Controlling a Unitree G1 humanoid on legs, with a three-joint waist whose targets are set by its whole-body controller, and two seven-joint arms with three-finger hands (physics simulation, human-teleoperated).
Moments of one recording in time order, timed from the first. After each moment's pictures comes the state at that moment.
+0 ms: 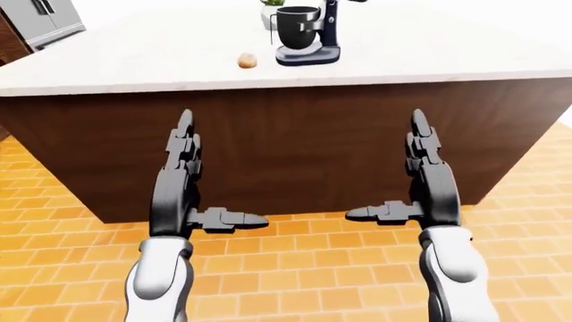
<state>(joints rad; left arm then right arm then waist) -0.07 0.04 0.05 -0.73 0.10 0.56 -0.08 -0.07 -0.04 -0.05 -0.64 -0.26 0.49 0.06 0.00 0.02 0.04</state>
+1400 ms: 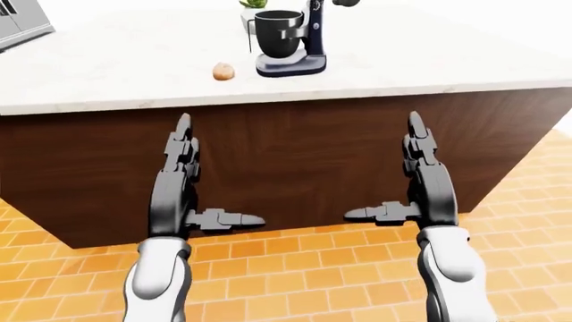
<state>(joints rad) -0.06 0.04 0.07 -0.71 0.08 0.56 -0.08 -0.07 -0.04 -0.04 -0.63 -0.28 0.50 0.06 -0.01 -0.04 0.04</state>
